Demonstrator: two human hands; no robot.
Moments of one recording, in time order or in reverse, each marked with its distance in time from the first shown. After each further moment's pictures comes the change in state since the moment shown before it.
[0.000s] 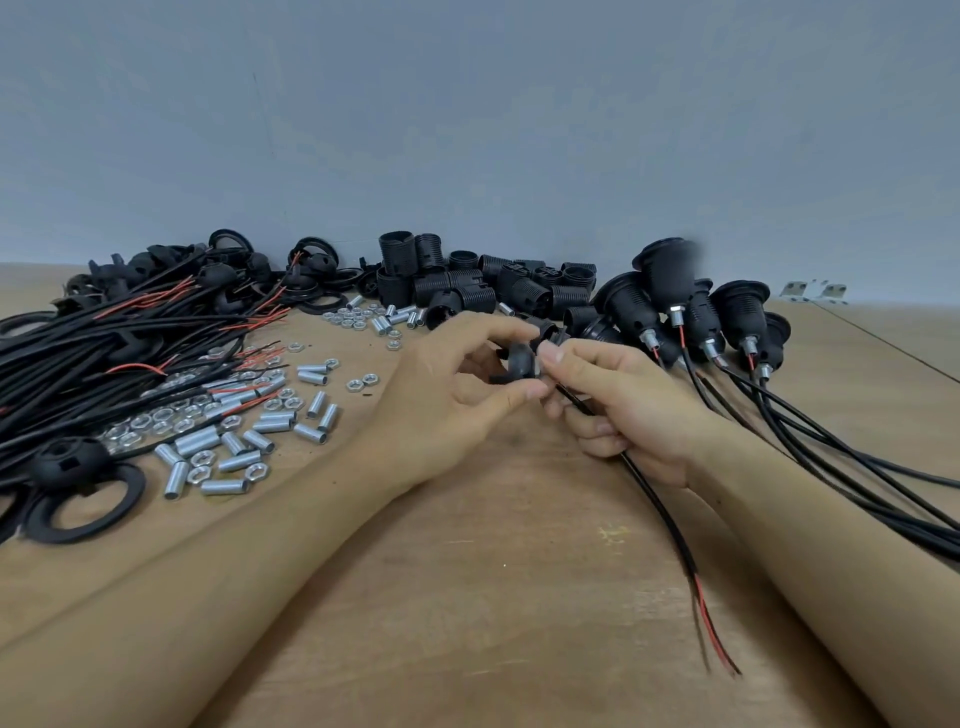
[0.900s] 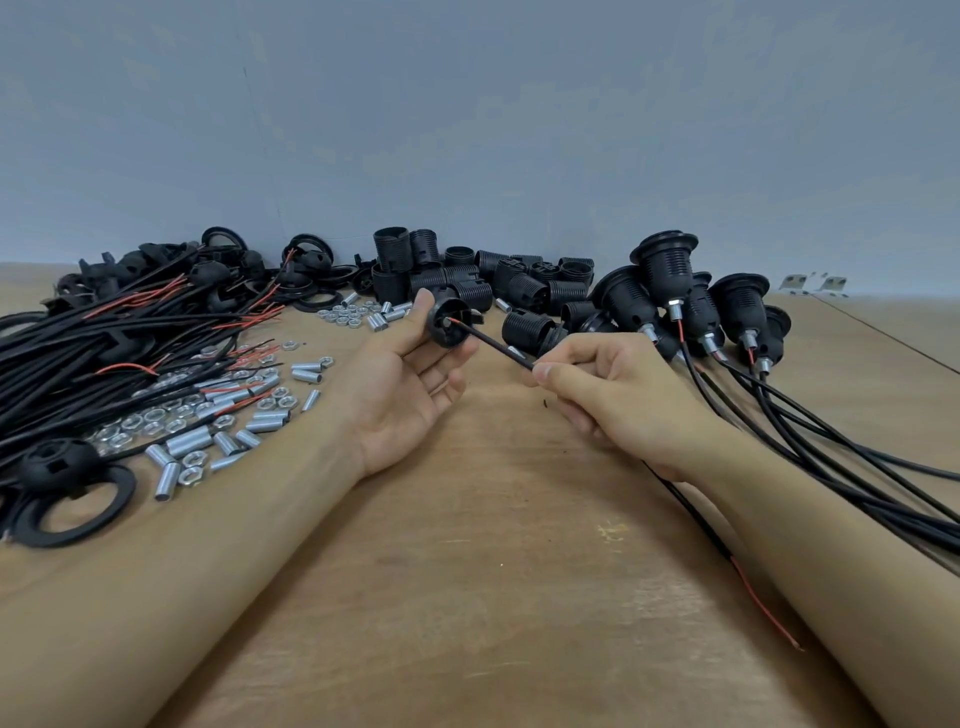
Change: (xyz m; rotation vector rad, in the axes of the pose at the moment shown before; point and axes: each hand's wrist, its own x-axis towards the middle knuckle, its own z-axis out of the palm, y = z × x) left_hand 0.016 -0.005 -0.018 -1.076 0.218 -0.858; right_hand -0.002 0.002 0.003 -0.358 0.173 -0.136
